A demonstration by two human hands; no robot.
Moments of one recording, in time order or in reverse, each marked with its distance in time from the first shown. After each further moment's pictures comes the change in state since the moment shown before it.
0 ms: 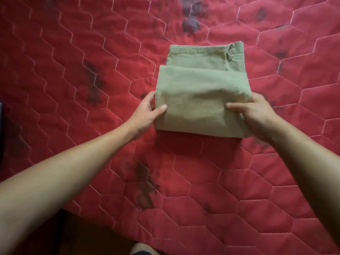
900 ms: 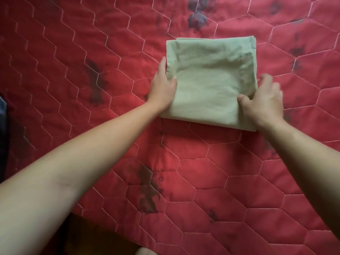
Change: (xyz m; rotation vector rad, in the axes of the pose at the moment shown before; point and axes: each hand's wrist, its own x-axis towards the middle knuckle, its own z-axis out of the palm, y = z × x) left_hand 0.095 0.012 0.020 0.632 0.387 0.151; right_hand 0.044 0.013 0.003 -0.767 0.386 -0.123
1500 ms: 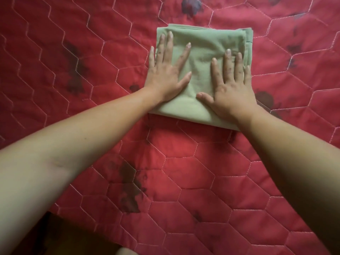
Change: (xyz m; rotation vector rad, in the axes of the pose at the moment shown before) left_hand 0.020 0.006 0.038 0.749 -0.028 0.419; right_hand 0.031 -0.014 0.044 -0.578 -0.065 -0.535
